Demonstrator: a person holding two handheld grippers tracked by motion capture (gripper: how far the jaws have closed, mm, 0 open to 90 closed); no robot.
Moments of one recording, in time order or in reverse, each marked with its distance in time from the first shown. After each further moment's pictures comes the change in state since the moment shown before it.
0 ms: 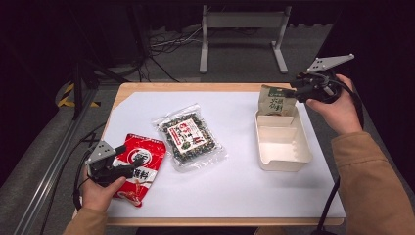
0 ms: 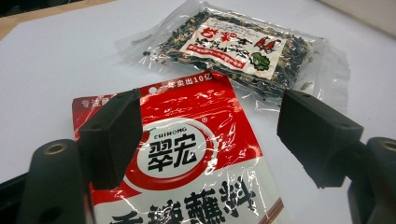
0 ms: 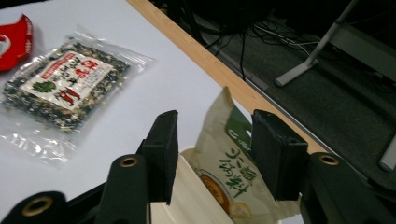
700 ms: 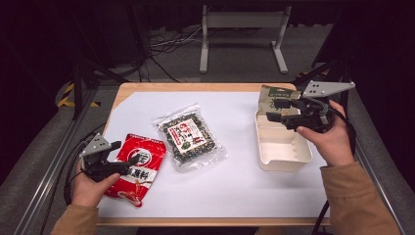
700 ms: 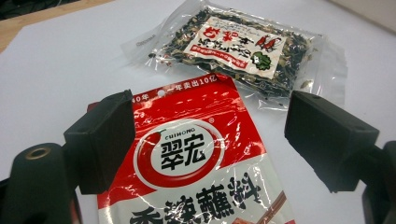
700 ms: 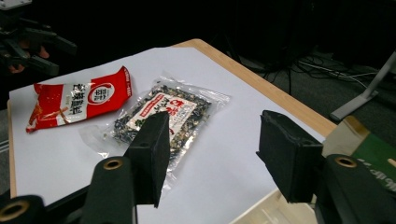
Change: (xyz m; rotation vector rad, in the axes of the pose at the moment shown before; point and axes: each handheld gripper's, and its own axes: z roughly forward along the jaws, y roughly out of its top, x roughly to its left) left arm 0.011 0.018 -0.012 0.044 -0.013 0.021; right arm 0.084 -0.010 -0.015 -0.179 0.157 0.068
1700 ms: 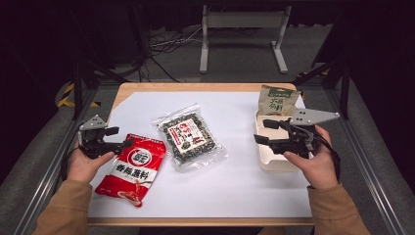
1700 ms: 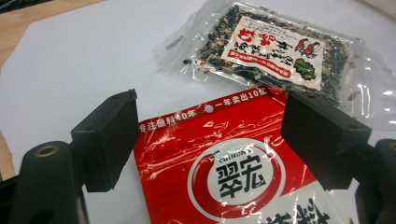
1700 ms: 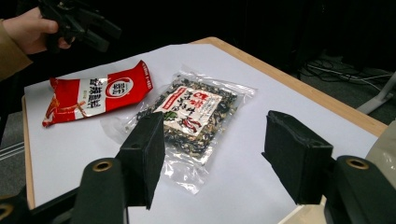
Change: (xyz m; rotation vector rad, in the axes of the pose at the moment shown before) left arm 0.064 0.020 0.032 0.057 -0.051 -0.009; right arm 0.046 -0.040 0.018 -0.033 0.011 0.007
